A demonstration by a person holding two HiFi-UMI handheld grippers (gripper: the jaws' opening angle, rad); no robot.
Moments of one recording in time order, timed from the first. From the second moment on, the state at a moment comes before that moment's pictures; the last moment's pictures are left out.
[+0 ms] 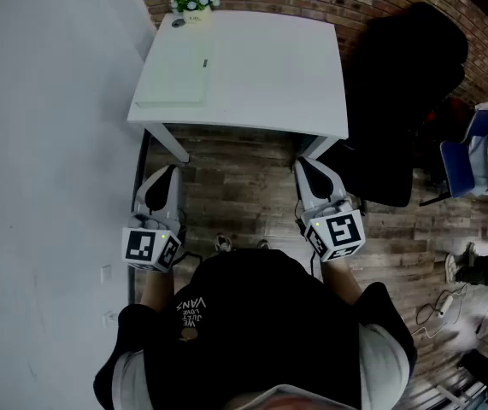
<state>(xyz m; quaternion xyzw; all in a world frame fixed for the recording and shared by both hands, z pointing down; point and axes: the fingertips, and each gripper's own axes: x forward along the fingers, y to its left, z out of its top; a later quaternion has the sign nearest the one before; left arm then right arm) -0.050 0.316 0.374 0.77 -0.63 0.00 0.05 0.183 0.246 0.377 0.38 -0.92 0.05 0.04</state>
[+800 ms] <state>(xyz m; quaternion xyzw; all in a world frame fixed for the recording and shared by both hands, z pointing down) -0.115 0.305 0.399 0.80 -0.60 0.02 0.07 0.129 0.249 0.393 0.42 -0.90 0.10 0.01</state>
